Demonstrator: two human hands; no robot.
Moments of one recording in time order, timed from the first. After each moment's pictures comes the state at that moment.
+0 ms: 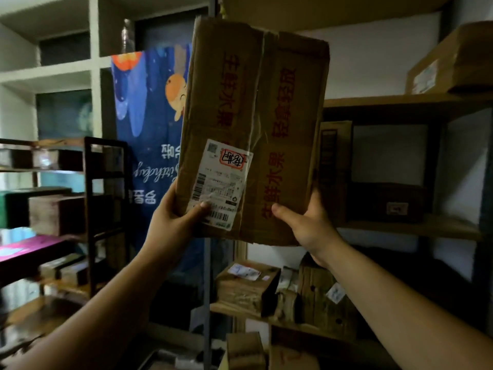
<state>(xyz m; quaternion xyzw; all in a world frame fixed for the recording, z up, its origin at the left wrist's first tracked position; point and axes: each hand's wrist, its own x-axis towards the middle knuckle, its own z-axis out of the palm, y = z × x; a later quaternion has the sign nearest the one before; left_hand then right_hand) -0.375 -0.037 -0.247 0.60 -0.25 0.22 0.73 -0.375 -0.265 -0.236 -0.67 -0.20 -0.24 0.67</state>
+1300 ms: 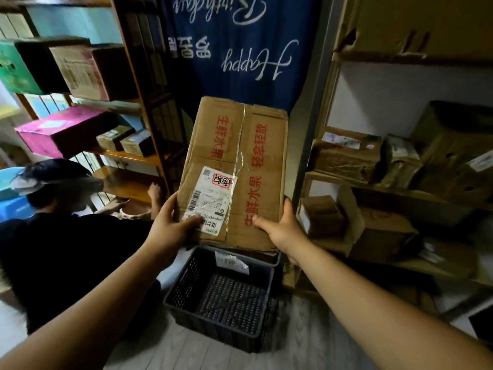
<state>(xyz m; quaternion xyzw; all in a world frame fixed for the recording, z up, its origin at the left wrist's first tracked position) -0.298 0.315 -0.523 0.67 0.11 -0.01 0.74 -0.295 0.088 -0.530 -0.75 0.08 0.05 0.66</state>
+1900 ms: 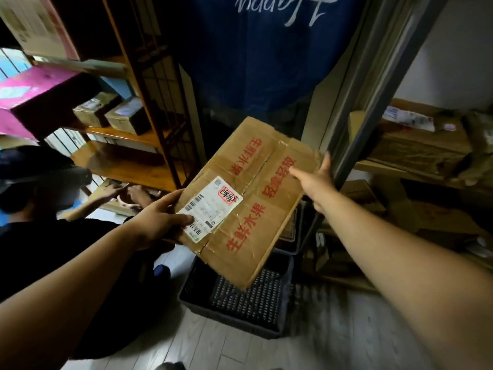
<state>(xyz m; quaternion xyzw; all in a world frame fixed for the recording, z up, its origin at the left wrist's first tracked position) -0.121 0.437 -0.573 0.75 0.13 -0.24 0.61 -0.076 0.121 -0.571 -0.75 0.23 -0.02 0.62</state>
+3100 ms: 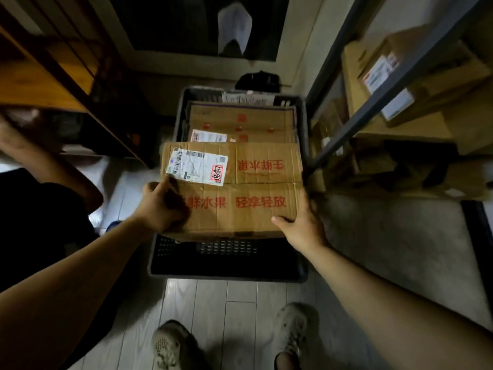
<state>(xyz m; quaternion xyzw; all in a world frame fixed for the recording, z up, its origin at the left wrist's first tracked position) 0.026 0.460 -1.001 0.89 0.02 -0.30 0.34 -0.102 0.170 -0.990 -0.85 0.34 0.14 0.38</state>
